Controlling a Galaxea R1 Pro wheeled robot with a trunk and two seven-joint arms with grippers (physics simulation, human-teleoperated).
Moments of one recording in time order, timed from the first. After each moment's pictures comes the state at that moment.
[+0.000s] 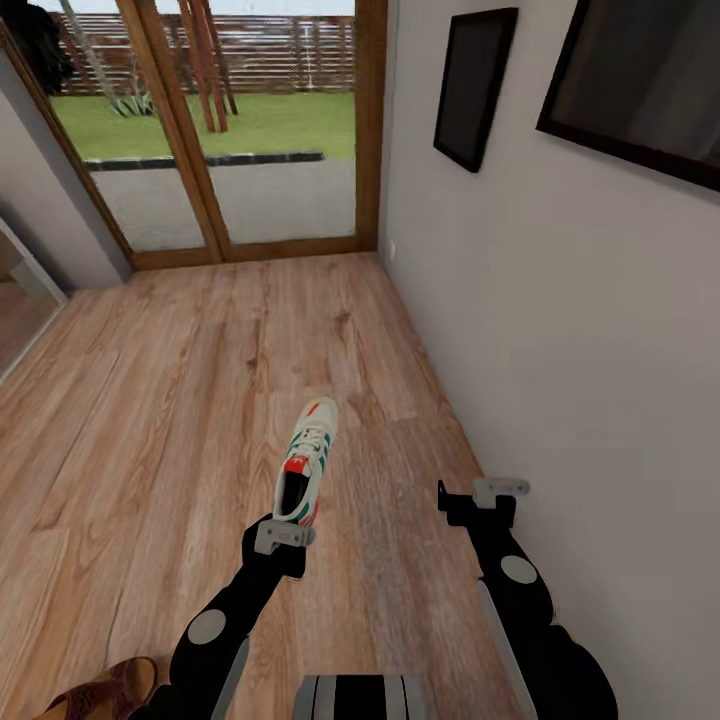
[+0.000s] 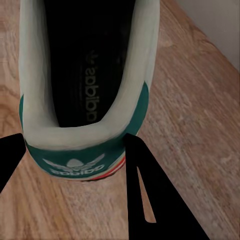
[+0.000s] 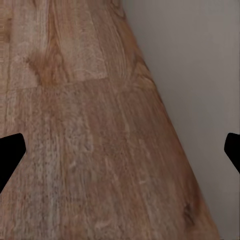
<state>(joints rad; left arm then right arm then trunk) -0.14 -0.09 -0.17 -1.51 -0.08 0.27 -0.07 -0.28 0.08 0.13 -1.52 0.04 0.38 -0.22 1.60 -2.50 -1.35</state>
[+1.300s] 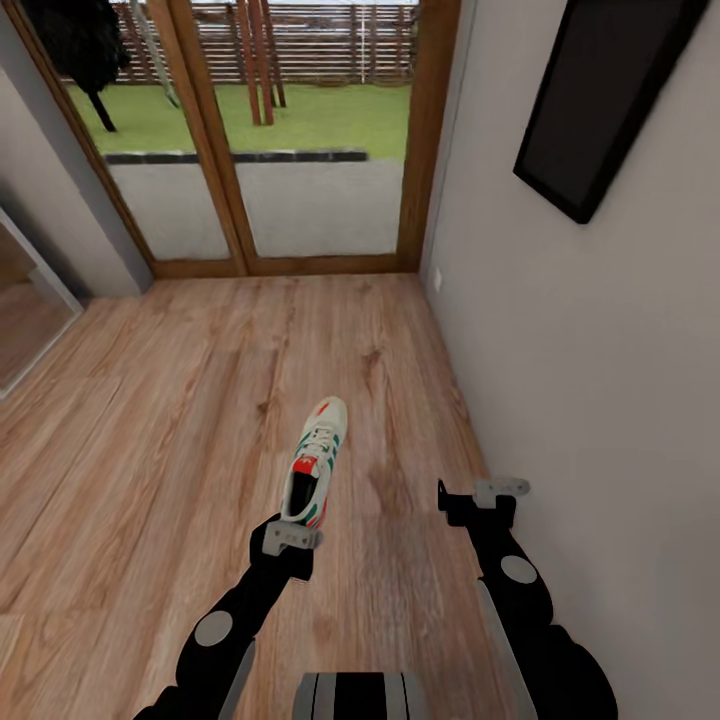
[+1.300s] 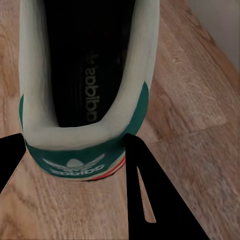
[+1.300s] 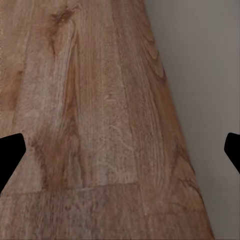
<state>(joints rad) -0.14 -0.09 -0.21 -1.51 -0.08 0.27 -0.07 -0.28 0.08 0.13 -1.52 0.04 0.38 -0.22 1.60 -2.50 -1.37</state>
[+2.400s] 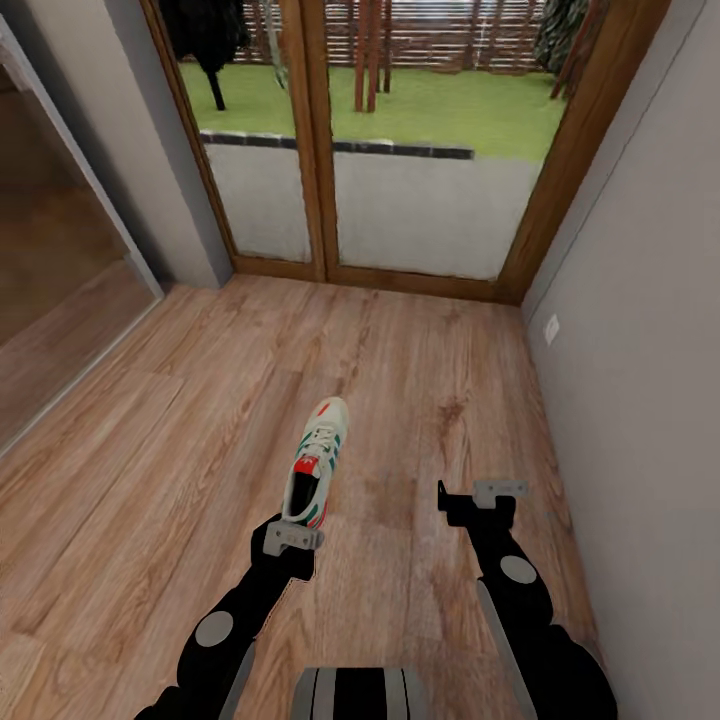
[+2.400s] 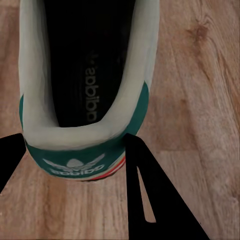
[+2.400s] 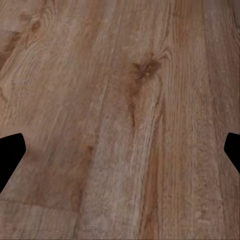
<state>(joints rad) -0.14 -0.09 -0.21 -1.51 -0.08 0.27 -0.07 -0.28 0.08 0.13 -1.52 0.04 0.38 -0.22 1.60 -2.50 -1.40</state>
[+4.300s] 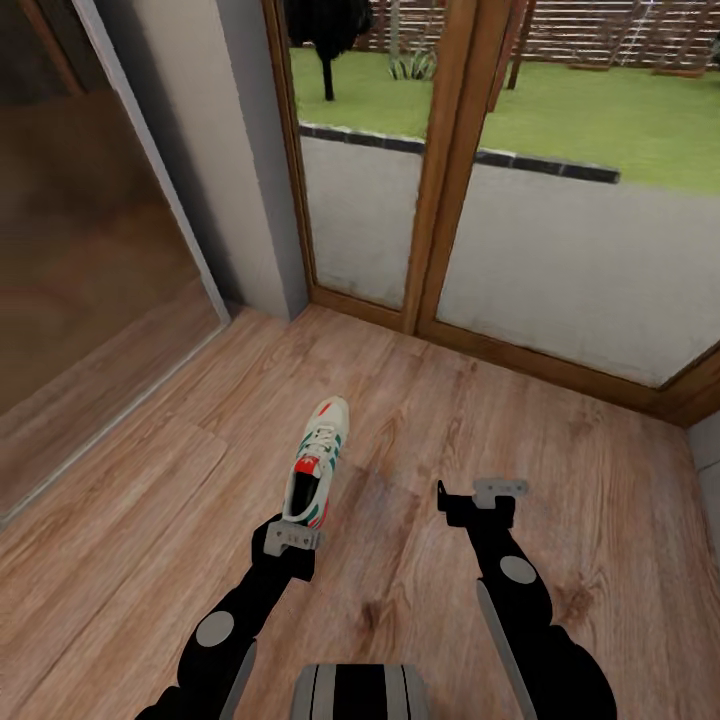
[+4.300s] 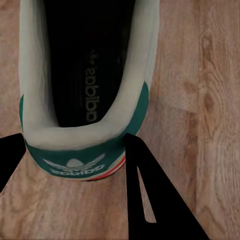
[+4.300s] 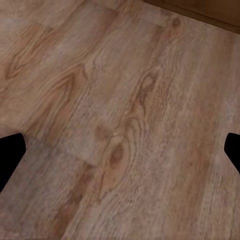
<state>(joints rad) -0.14 -0.09 -0.21 -1.51 -0.08 0.27 -0.07 -0.28 0.08 0.13 -1.52 0.04 0.38 -0.22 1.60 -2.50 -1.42</state>
